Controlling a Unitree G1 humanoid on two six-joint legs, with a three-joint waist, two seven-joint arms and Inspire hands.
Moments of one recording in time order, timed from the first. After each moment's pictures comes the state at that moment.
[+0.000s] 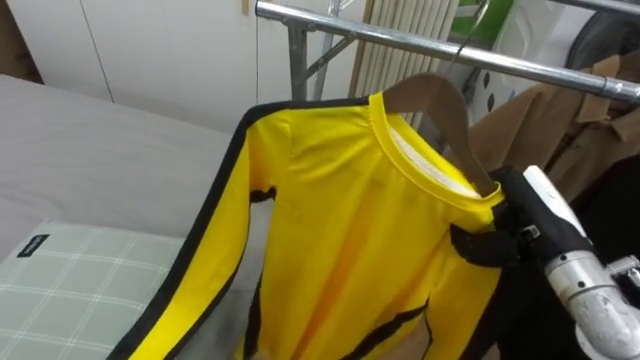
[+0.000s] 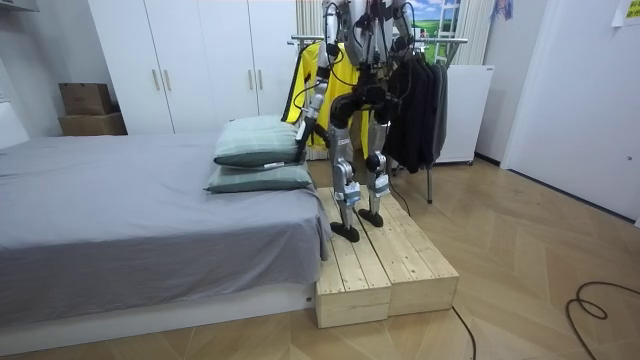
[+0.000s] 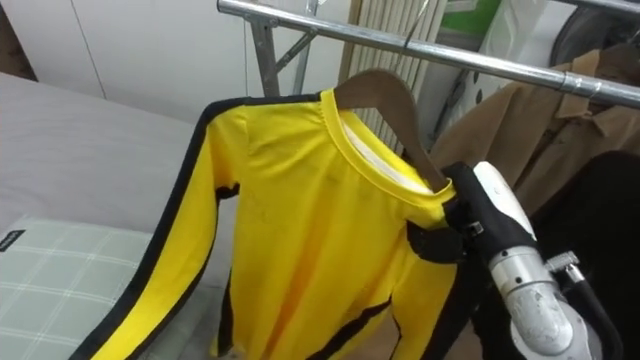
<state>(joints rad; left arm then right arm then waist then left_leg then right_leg) 0.18 0.29 0.10 1.18 0.37 0.13 0.16 -0.23 -0.51 0.04 0.30 -0.19 -0.11 0.03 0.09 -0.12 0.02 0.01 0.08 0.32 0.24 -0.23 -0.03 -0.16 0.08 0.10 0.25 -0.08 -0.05</state>
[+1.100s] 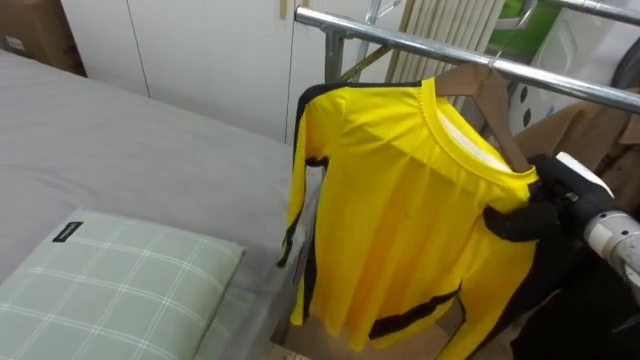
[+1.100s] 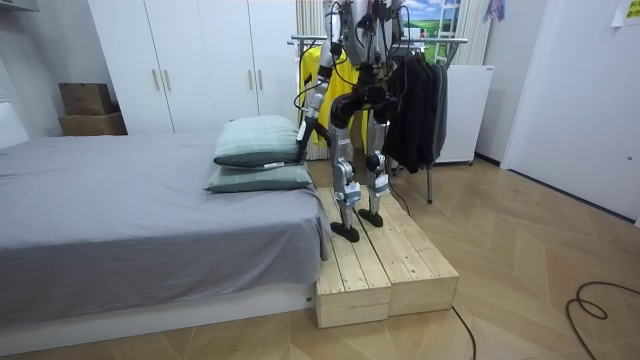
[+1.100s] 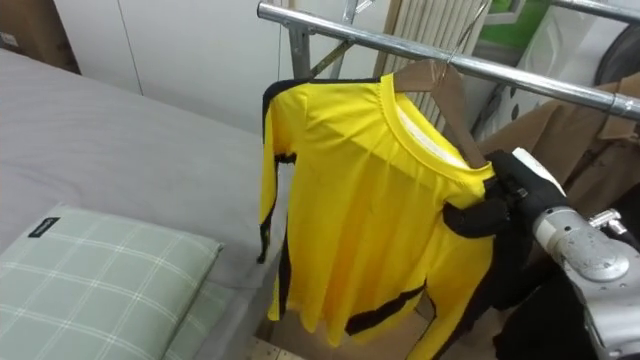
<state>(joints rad) 0.23 0.30 0.14 1.09 0.47 0.13 0.06 -0.48 -0.67 0.04 0.64 0.00 -0.04 0.29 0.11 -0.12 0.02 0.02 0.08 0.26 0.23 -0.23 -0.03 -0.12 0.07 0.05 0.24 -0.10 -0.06</state>
